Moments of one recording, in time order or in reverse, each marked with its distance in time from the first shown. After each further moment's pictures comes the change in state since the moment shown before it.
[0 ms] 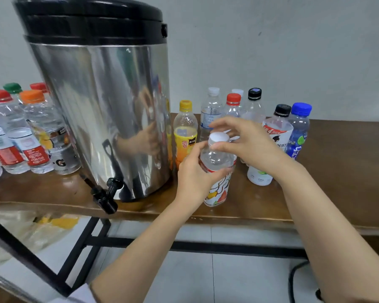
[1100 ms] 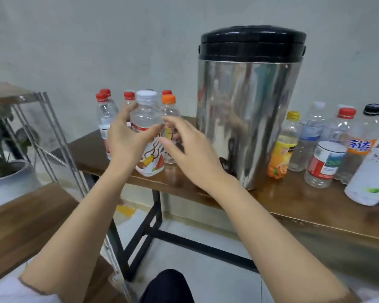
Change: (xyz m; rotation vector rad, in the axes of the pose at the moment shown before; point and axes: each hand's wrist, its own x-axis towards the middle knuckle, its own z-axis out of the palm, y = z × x) left_hand -0.030 -0.020 -0.359 0.283 0.556 0.018; right_hand 0.026 -0.226 0.247 0.082 0.060 -0.386
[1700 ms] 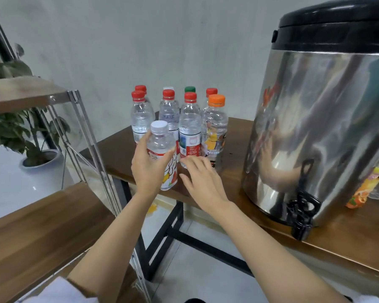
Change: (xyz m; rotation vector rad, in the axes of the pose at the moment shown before) left_hand 0.039 -0.149 0.008 0.083 0.138 -0.112; right_hand 0.039 0.085 0.159 -0.329 -0.149 -0.024
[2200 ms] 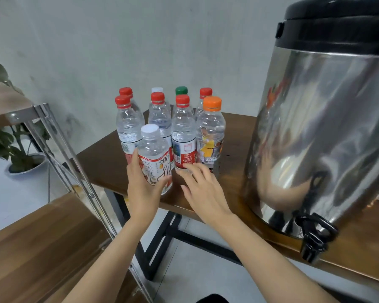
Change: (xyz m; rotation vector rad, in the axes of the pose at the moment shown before) left_hand -0.007 -0.027 0.012 0.064 -0.112 -0.025; right_hand 0.004 0.027 0.026 -0.186 0.115 -0.056
